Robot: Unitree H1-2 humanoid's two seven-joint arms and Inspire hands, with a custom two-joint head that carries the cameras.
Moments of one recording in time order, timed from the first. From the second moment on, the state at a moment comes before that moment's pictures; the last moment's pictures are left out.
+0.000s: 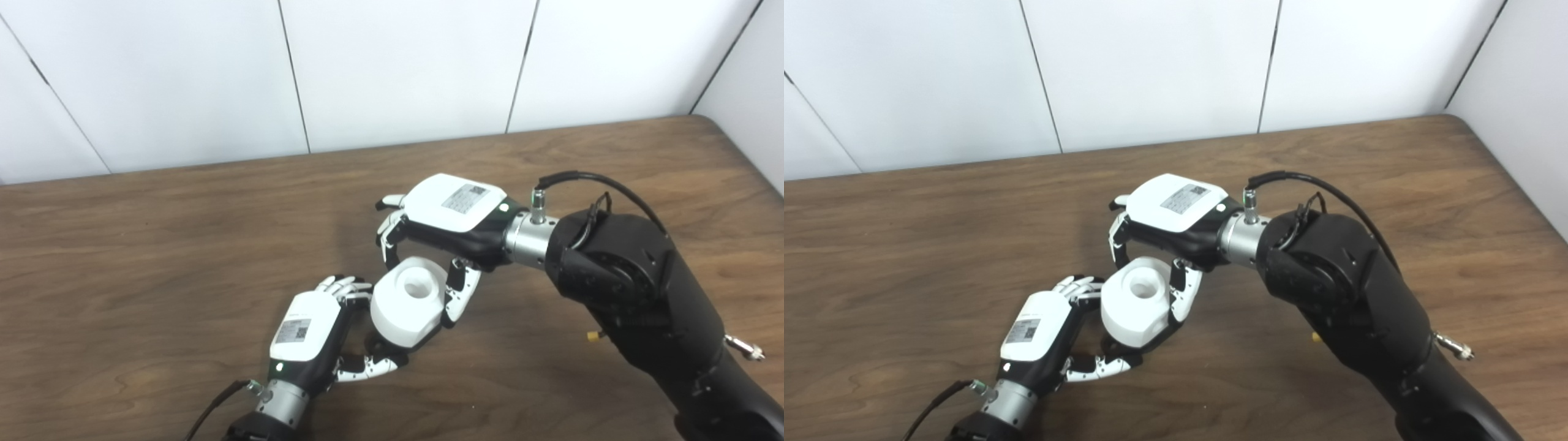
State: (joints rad) left arm 0.00 0.19 -0.47 -0.18 0.91 0.03 -0.03; right arm -0.51 -0.41 0.36 -0.61 -0.81 0.19 1.00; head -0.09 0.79
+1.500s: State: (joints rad) left arm 0.00 0.18 -0.47 -0.19 0.91 0.05 -0.05; right arm -0.45 -0.38 0.39 -0.58 -0.89 0.10 0.94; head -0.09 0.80
